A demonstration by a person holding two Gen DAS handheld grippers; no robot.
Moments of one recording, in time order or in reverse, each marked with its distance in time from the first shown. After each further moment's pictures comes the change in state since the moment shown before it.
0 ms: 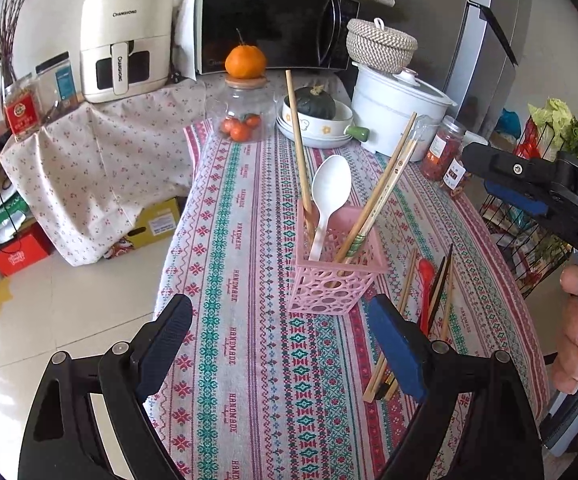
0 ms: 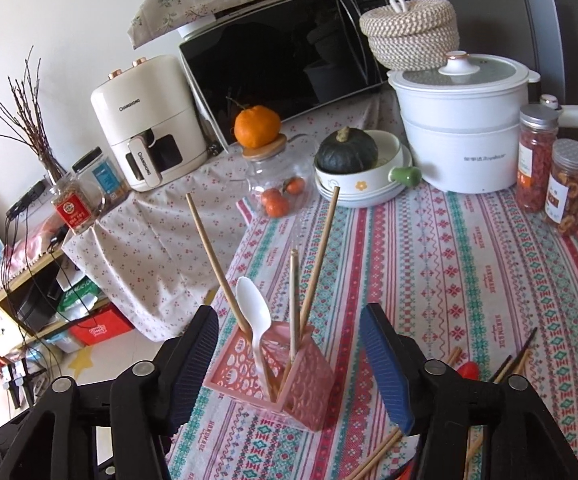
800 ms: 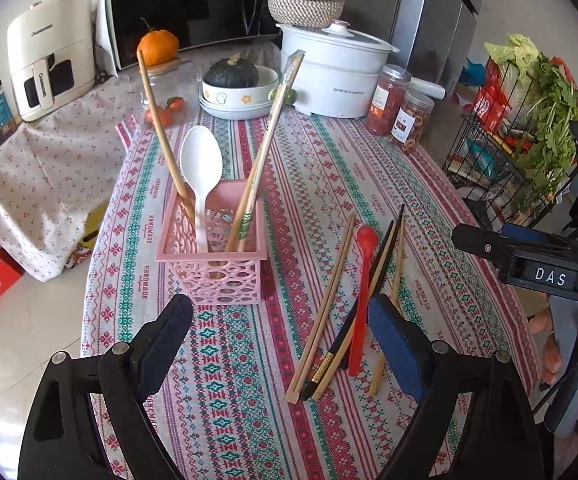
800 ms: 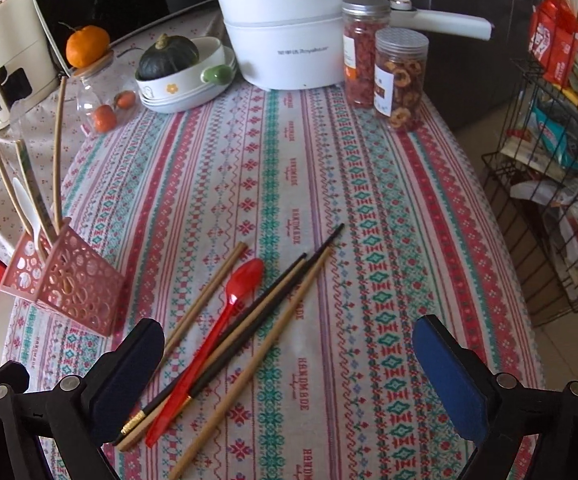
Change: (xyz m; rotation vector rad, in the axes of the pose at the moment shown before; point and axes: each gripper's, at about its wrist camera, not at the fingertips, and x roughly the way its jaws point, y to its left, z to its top) left arm 0.032 -0.094 -0.002 0.154 0.120 -0.080; right arm -0.006 -0.123 -0.040 0.061 0.279 -0.360
